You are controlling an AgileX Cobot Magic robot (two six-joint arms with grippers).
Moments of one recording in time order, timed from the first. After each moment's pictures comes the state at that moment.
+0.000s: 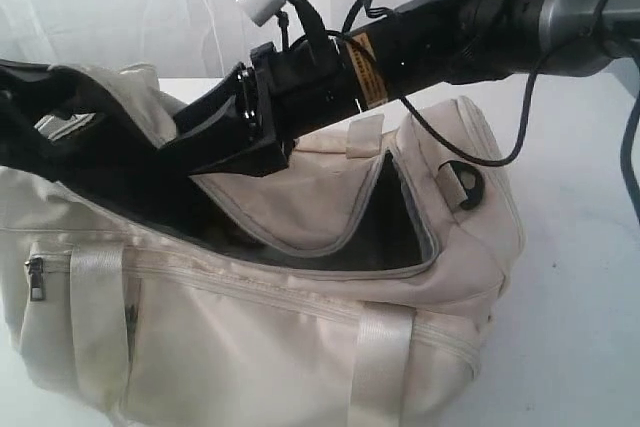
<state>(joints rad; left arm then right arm) -0.31 1.00 -0.62 1.20 -0.13 -0.92 0.62 1.88 -1.41 -1.75 -1.15 1.44</state>
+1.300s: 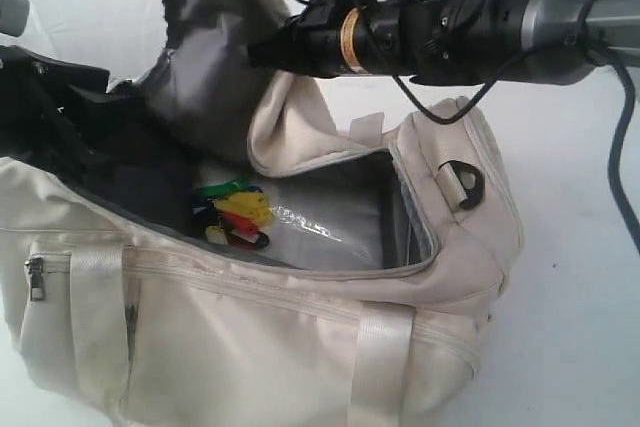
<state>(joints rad) -0.31 1.09 -0.65 1.44 -0.30 -1.14 0.67 1.88 -1.41 -1.41 -0.12 1.55</state>
